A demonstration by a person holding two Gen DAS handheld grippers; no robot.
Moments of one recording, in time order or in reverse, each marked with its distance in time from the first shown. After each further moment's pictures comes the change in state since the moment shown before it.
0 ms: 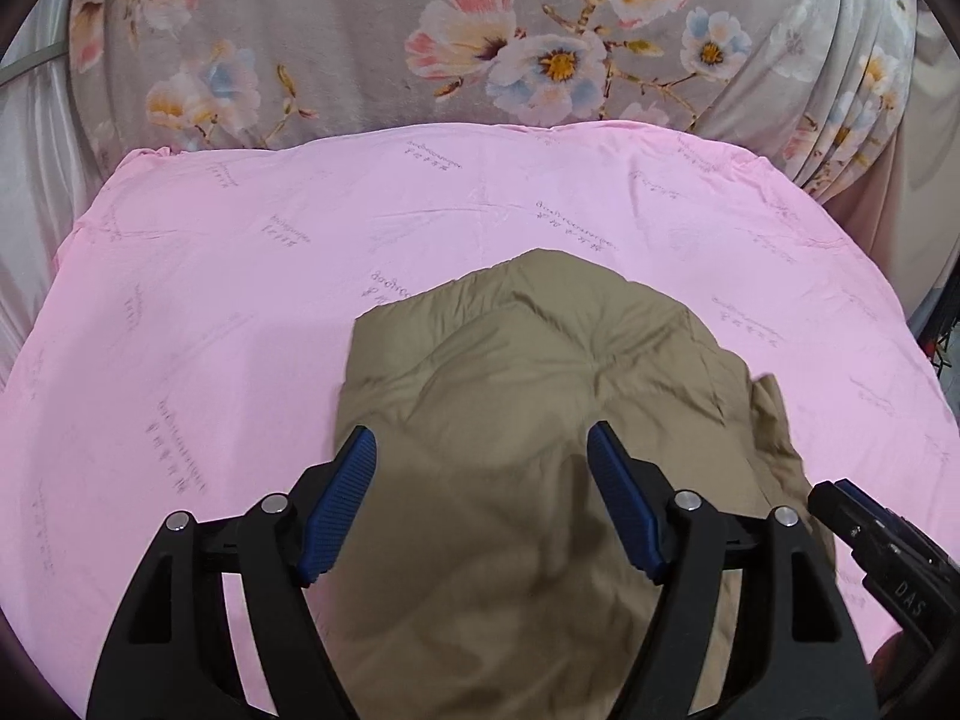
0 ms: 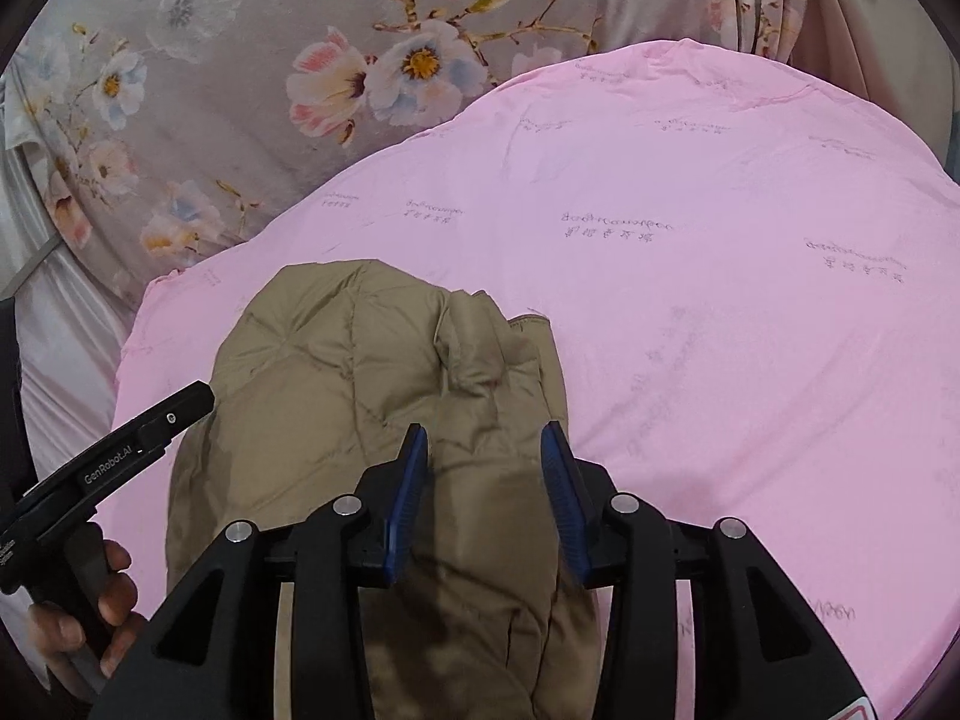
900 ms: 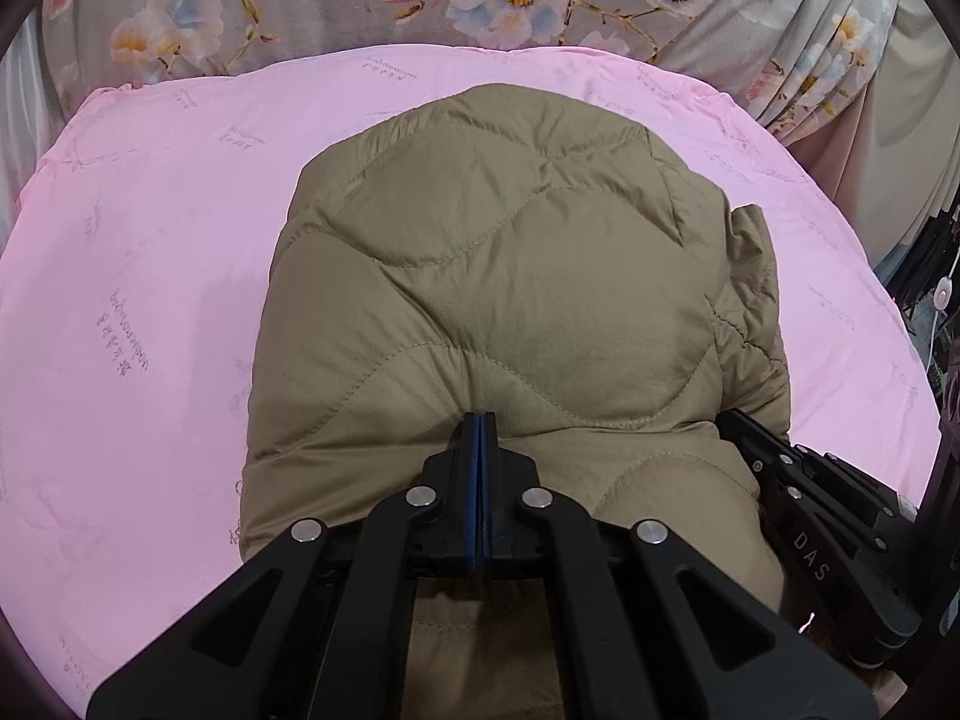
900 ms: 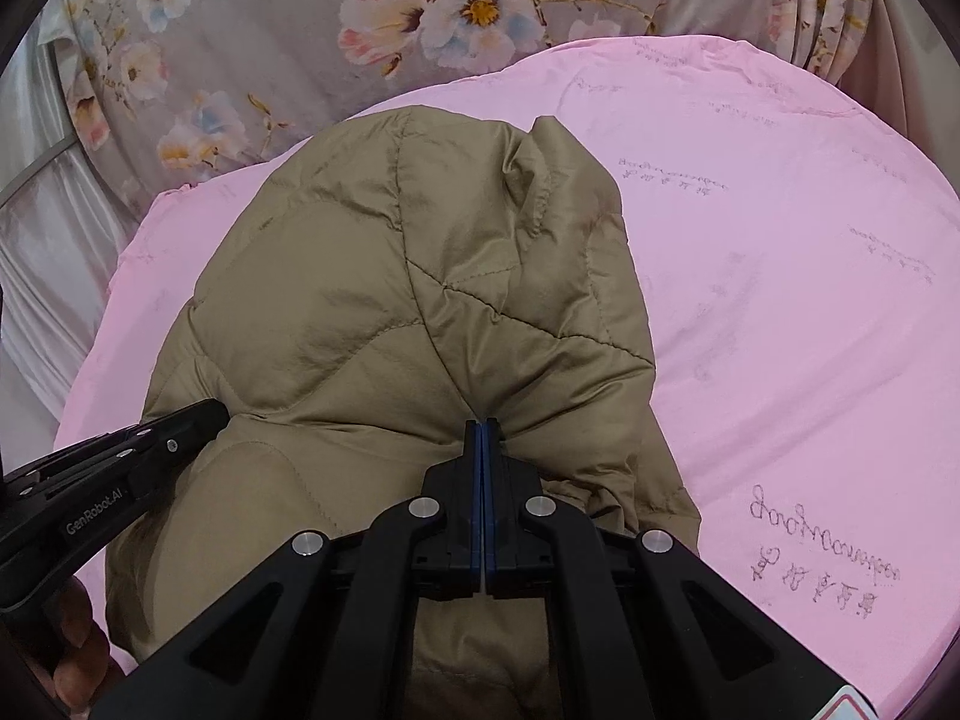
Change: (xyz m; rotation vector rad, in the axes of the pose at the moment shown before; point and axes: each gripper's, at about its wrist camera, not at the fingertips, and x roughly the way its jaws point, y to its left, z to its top) left arm 0.008 -0.019 -0.056 0.008 0.145 -0.095; right arm 0.035 0.030 -0.043 -0.148 0.050 -0.044
